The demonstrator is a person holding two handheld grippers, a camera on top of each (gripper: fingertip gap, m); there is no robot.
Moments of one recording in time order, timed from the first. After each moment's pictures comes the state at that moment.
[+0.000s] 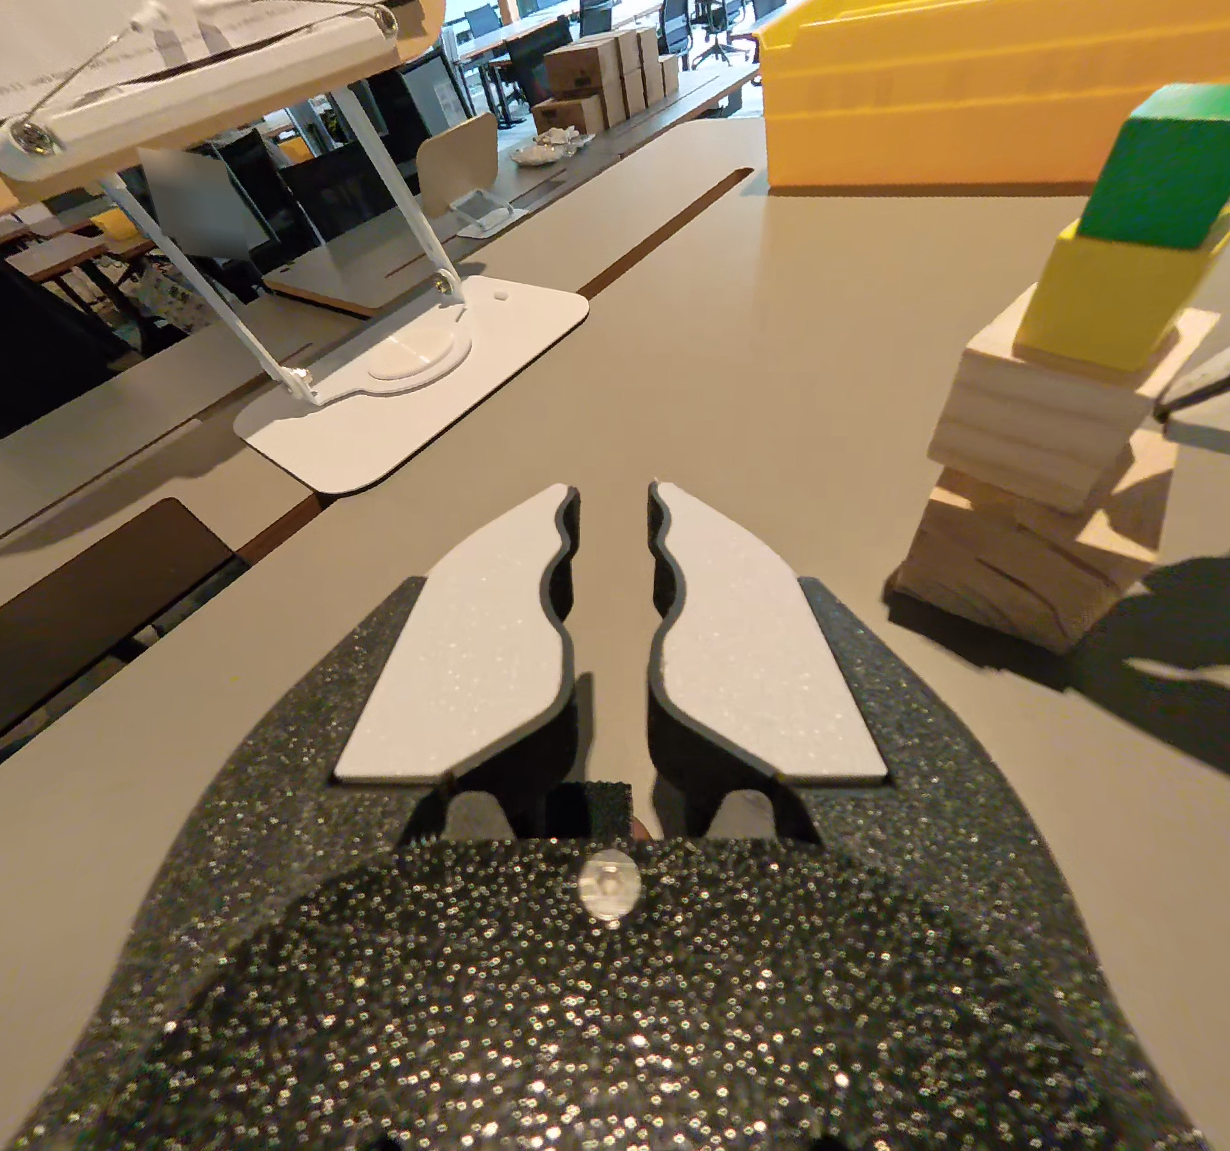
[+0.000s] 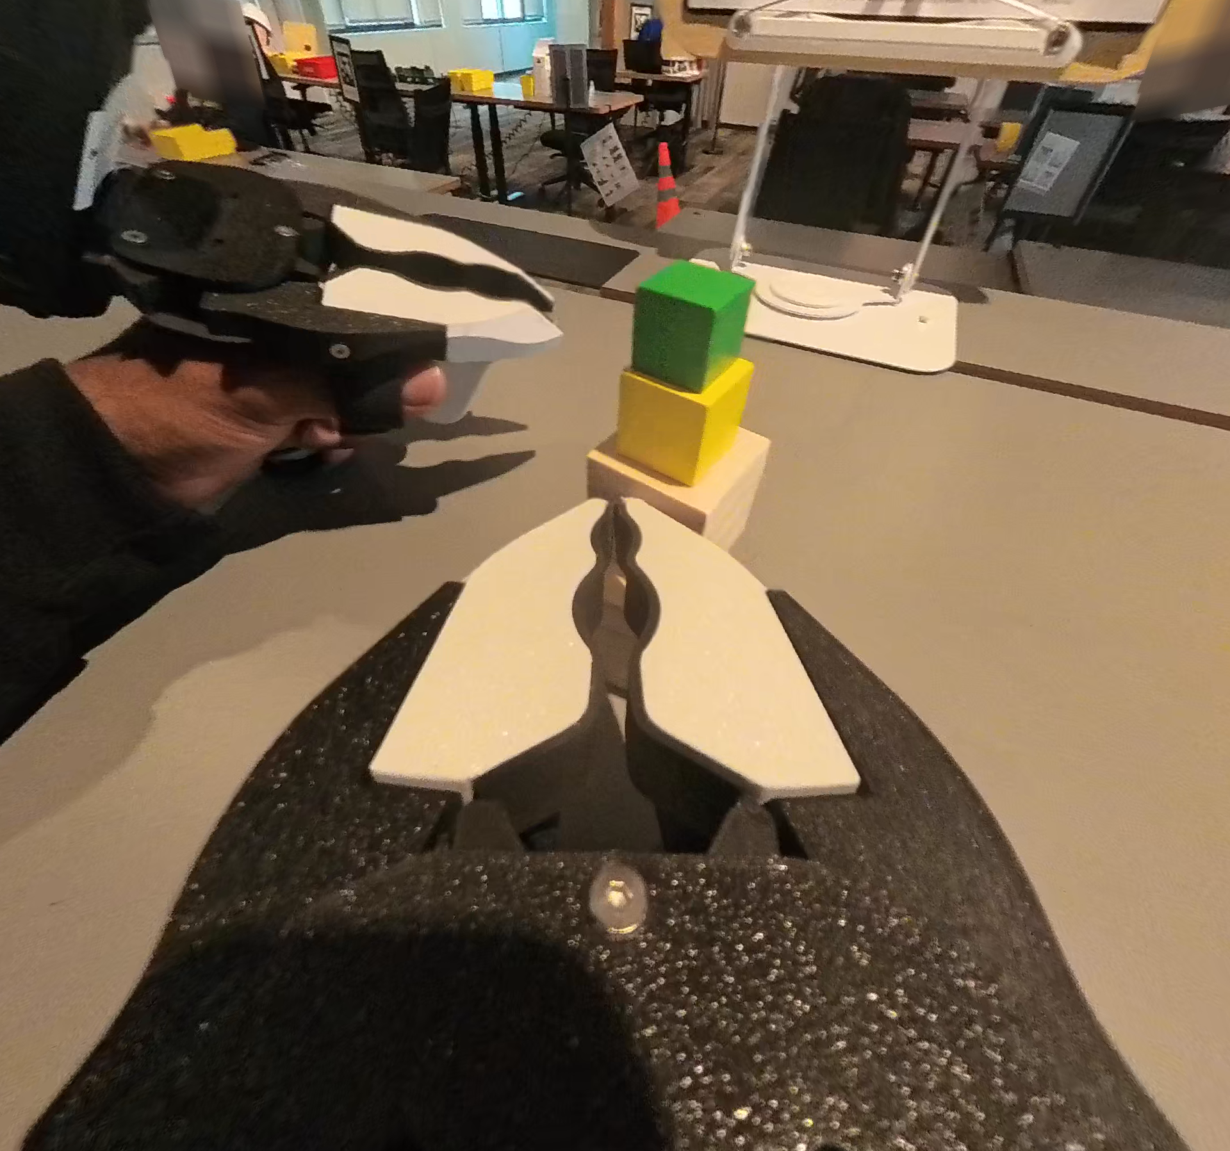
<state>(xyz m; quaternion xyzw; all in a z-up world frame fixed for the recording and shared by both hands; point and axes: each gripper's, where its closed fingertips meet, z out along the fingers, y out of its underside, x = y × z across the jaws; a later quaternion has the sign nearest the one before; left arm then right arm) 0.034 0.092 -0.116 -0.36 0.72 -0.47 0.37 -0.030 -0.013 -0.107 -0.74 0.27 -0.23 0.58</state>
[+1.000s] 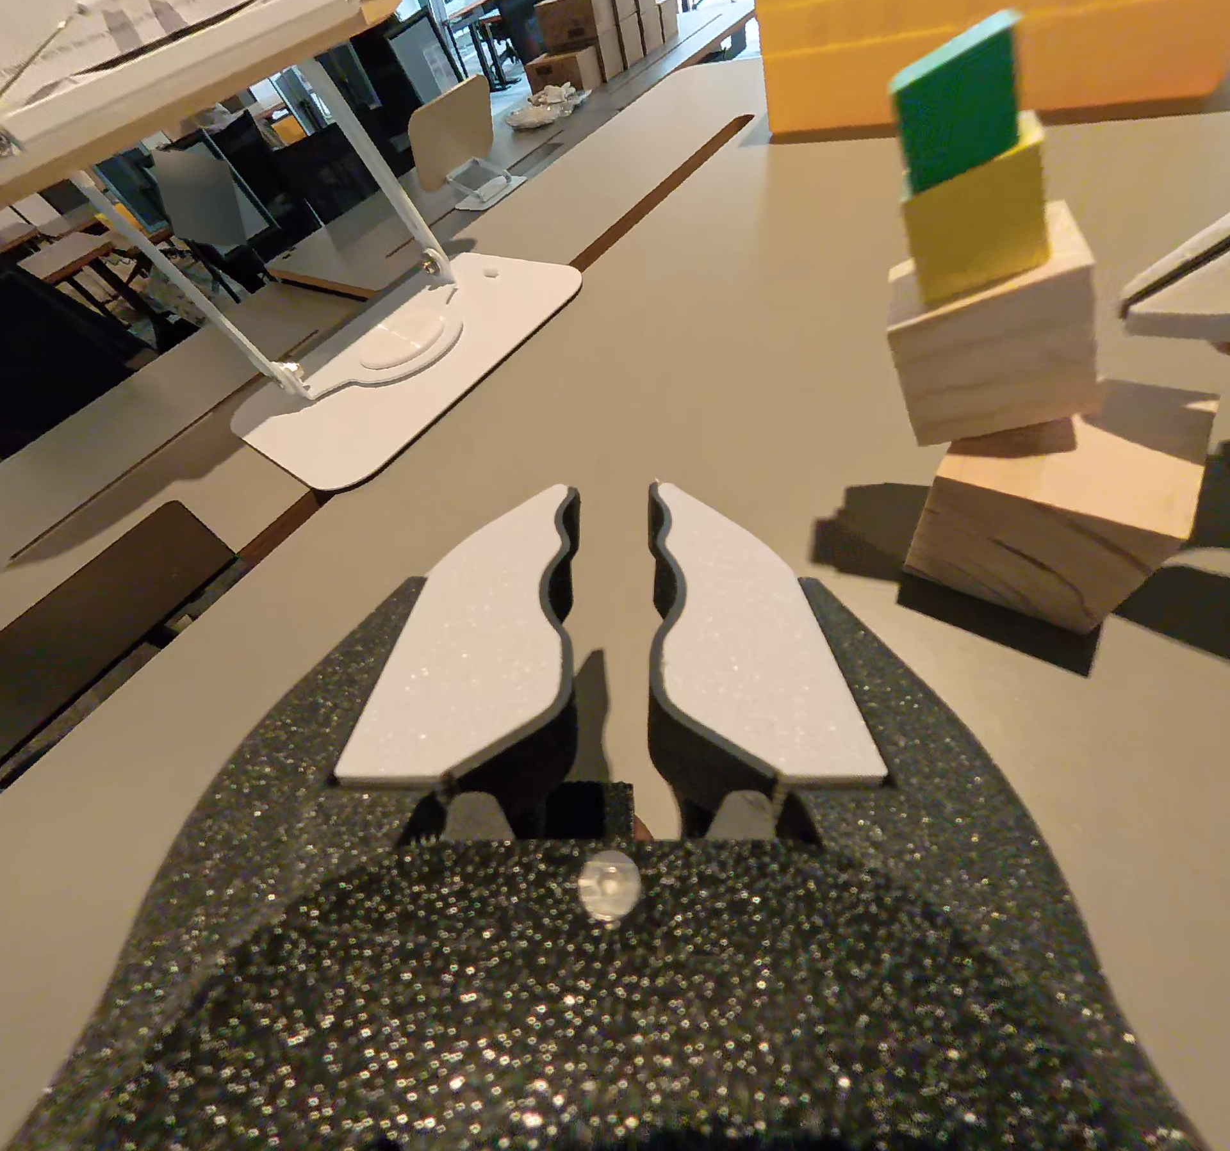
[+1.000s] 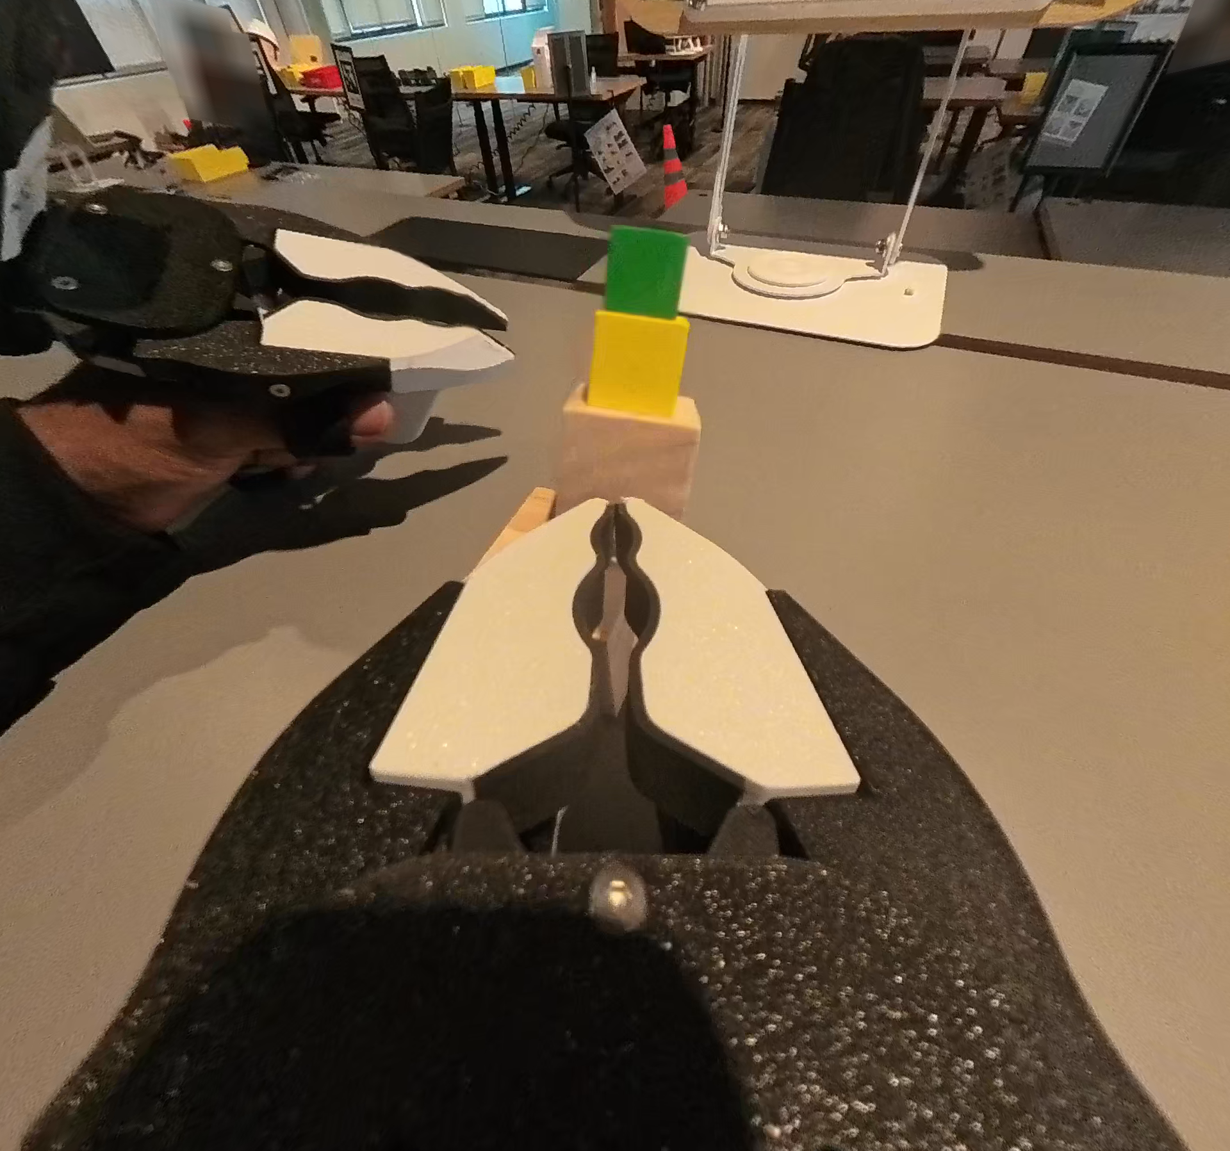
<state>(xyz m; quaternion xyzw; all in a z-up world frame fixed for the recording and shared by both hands) 0.037 0.088 -0.124 -0.35 0.74 -0.44 0.37 -0.007 -0.029 -0.110 -0.73 0.29 -0.20 0.58</state>
